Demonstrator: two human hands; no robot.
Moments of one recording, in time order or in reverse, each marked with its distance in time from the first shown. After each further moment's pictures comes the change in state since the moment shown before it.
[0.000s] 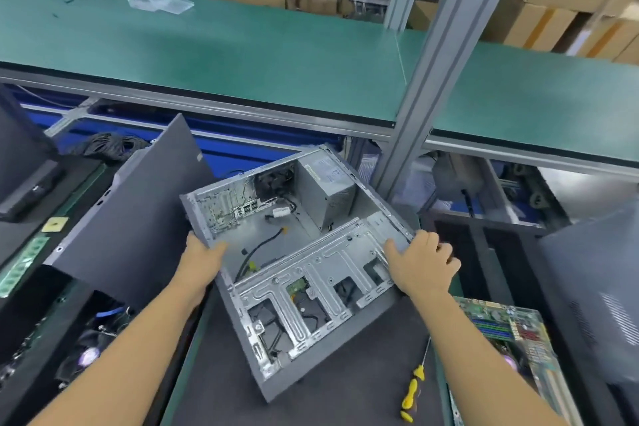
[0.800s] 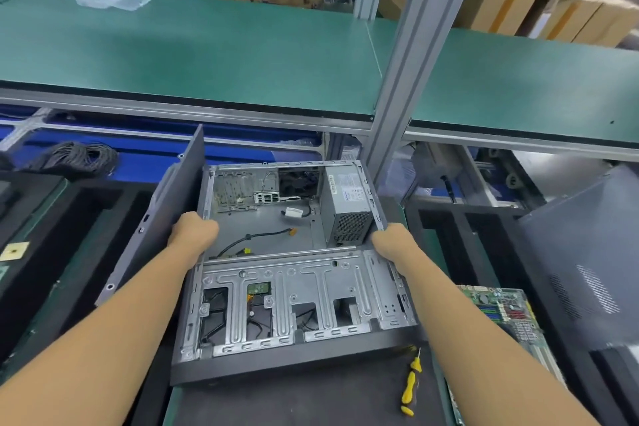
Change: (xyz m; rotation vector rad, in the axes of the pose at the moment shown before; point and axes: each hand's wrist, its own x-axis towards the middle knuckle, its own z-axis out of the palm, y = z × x) left_hand 0.069 0.045 0.022 0.547 0.139 -0.021; right_hand 0.038 -0.025 -0.010 0.606 -0.498 0.188
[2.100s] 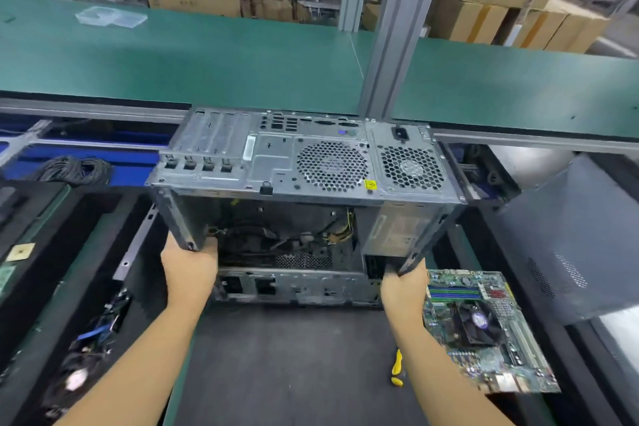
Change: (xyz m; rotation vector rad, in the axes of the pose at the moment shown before) left_hand -0.096 -0.045 0.007 -0.725 0.287 0.407; right_hand -0.086 0.089 0.035 0.555 0.525 -0.195
